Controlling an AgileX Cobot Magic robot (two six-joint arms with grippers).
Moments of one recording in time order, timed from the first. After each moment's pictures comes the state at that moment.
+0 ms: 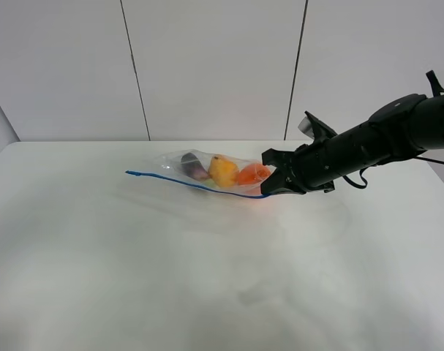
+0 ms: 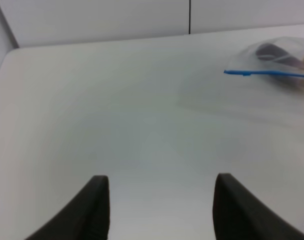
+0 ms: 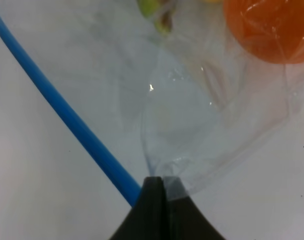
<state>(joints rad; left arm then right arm) 0.07 0.19 -0.60 -0.05 0.89 0.16 0.20 1.80 -1.05 1.06 0.67 -0.70</state>
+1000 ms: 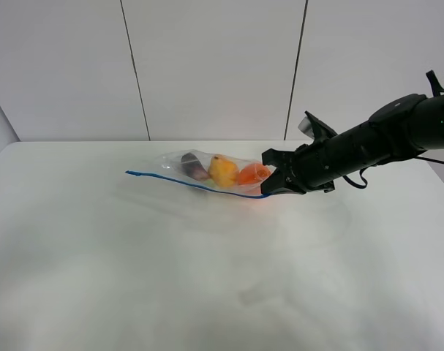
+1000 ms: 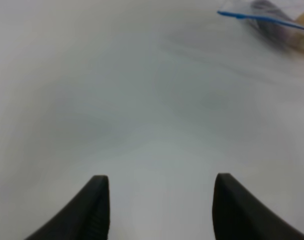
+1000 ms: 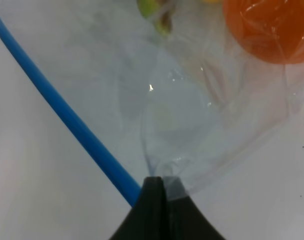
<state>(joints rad) 0.07 0.00 -0.50 -0.07 1.07 0.01 0.20 1.80 -1.05 1.06 0.67 -0.70</state>
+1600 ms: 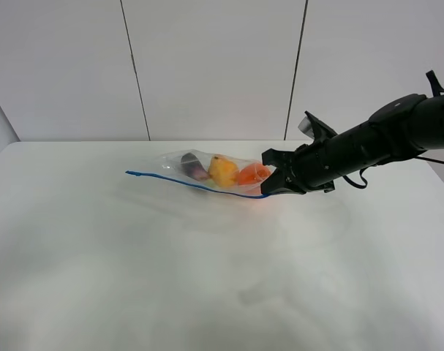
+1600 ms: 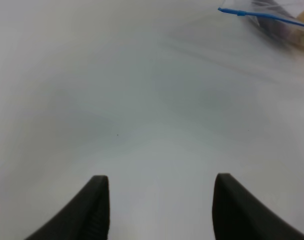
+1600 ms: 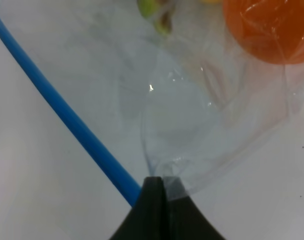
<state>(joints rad) 0.07 0.00 -0.49 -0.07 1.07 0.01 0.20 1.80 -1.05 1.06 0.67 -0.70</state>
